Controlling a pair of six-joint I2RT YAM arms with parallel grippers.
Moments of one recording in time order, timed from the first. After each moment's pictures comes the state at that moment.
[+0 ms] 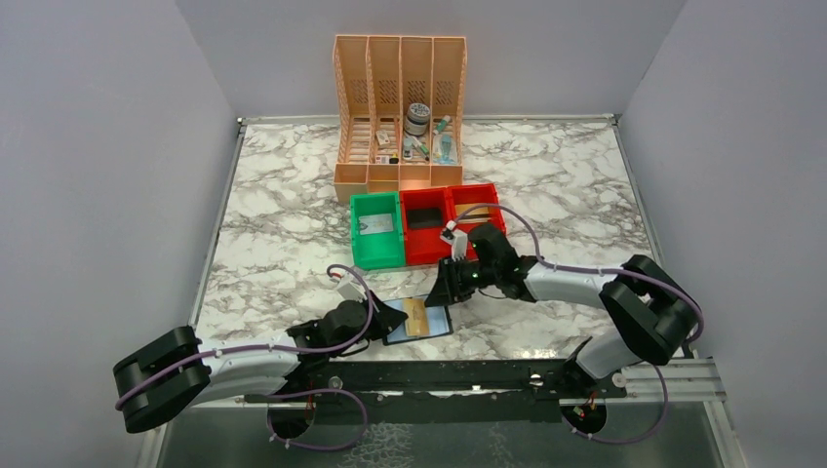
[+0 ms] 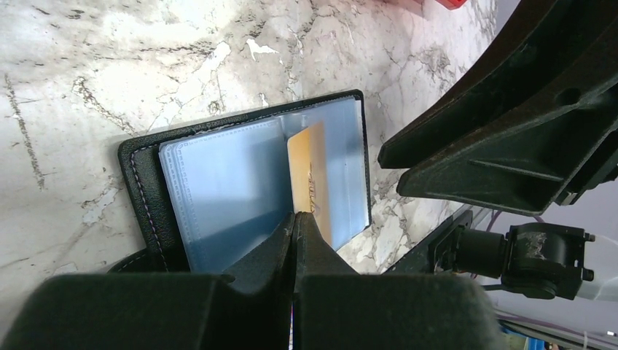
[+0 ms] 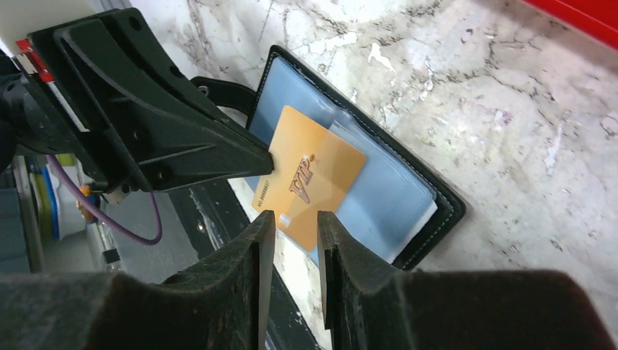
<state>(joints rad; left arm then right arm) -1.06 0.94 0.02 0.44 -0.26 -1.23 0.75 1.50 0.61 0.17 -0.58 0.55</state>
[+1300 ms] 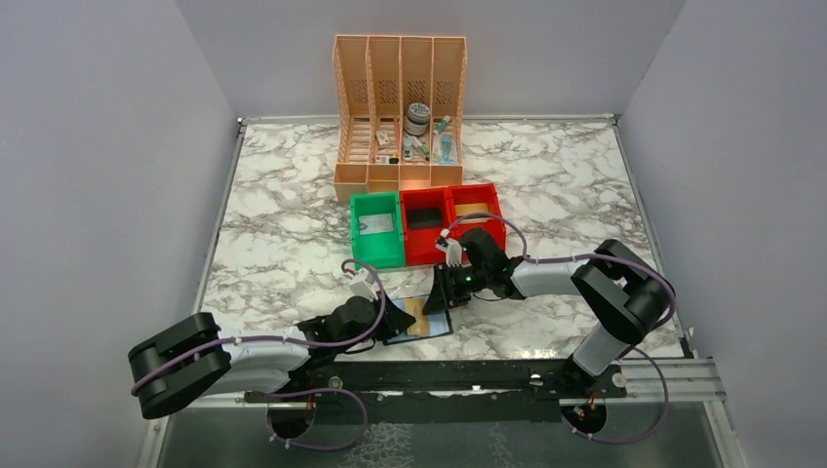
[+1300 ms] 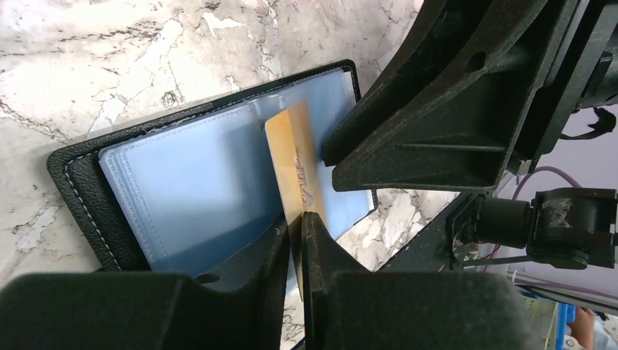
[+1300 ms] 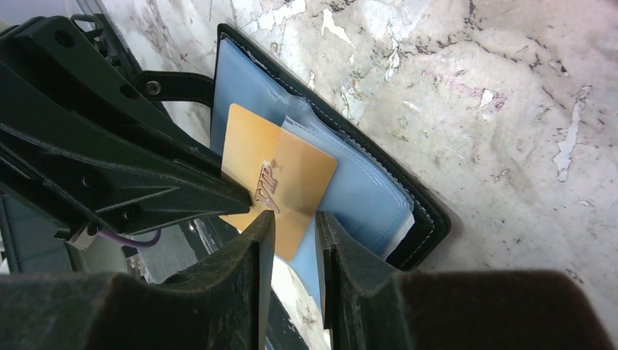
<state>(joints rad) -1.06 1.08 0.07 0.50 -0.17 -1.13 0.75 1.66 0.63 0.21 -0.61 0.60</state>
